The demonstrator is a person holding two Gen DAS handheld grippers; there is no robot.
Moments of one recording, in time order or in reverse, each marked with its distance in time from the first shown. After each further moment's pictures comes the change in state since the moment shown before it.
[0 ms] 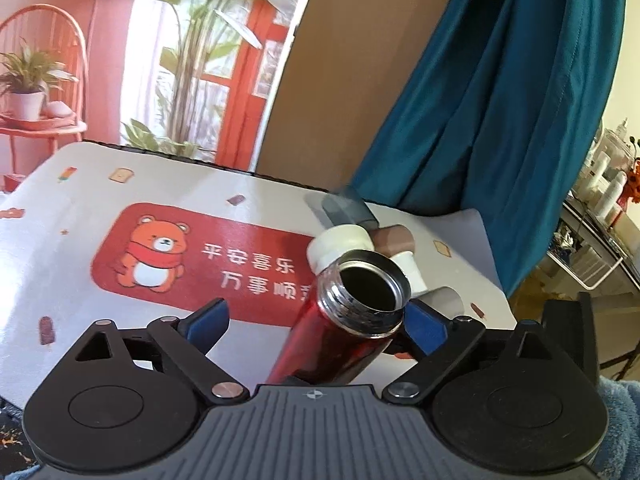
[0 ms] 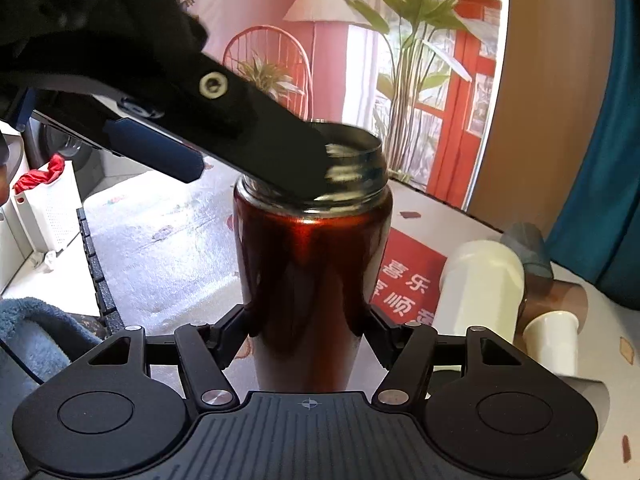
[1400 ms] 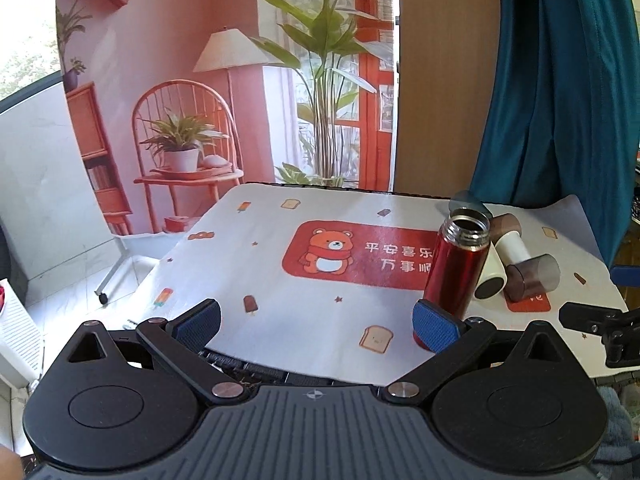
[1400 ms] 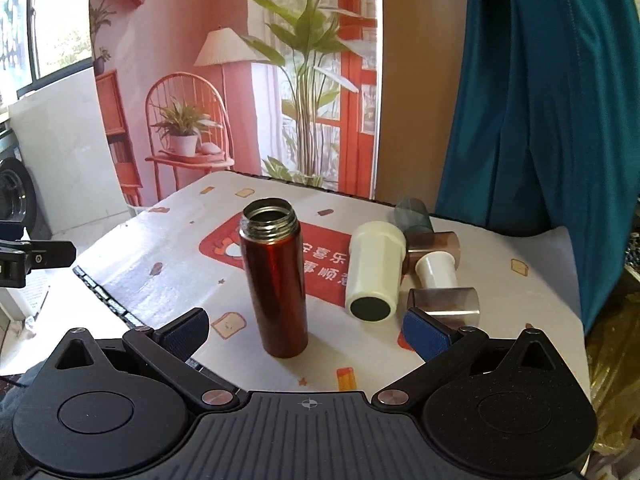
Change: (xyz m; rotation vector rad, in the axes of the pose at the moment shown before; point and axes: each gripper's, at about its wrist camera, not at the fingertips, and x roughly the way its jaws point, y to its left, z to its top) left arm -0.161 -0.033 -0.048 0.101 -0.094 0.484; right arm -0.183 0.022 -0.002 0.257 -0.009 -0.198
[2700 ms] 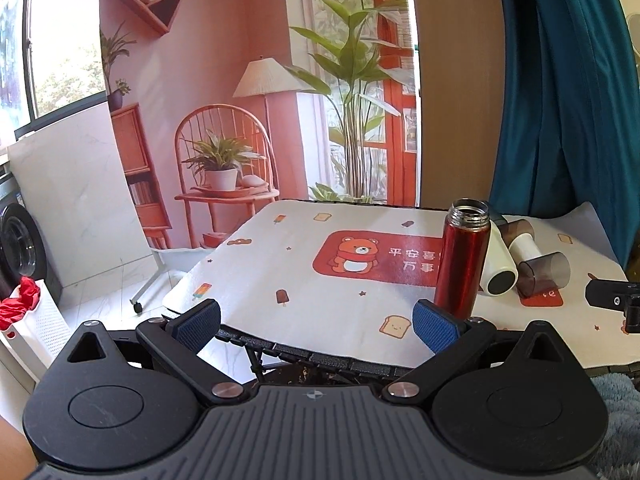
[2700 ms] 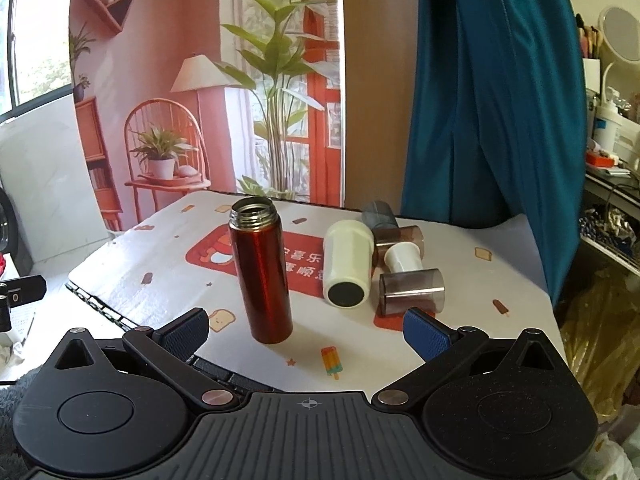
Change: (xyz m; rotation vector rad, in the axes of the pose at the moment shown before) left arm -0.049 -0.016 -0.042 -0.011 -0.099 0.116; right arm -0.045 0.003 -0.037 0.050 -0.079 -0.082
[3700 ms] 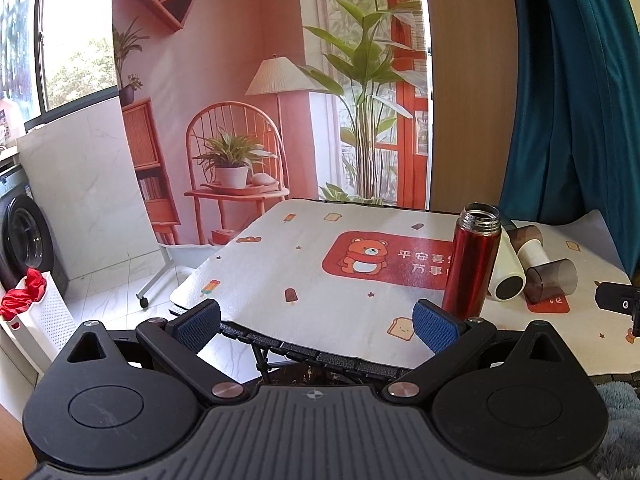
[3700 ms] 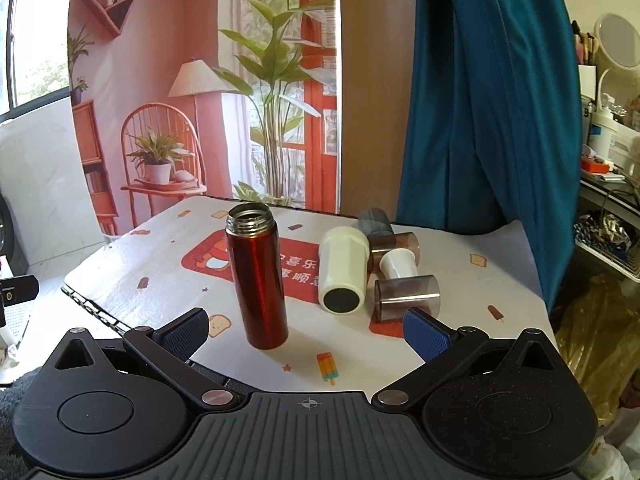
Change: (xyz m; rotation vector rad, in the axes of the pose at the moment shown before) left arm -0.002 -0.002 -0.001 -0.034 0.000 0.030; right arm -0.003 -0.002 -0.001 -0.007 -0.021 -0.012
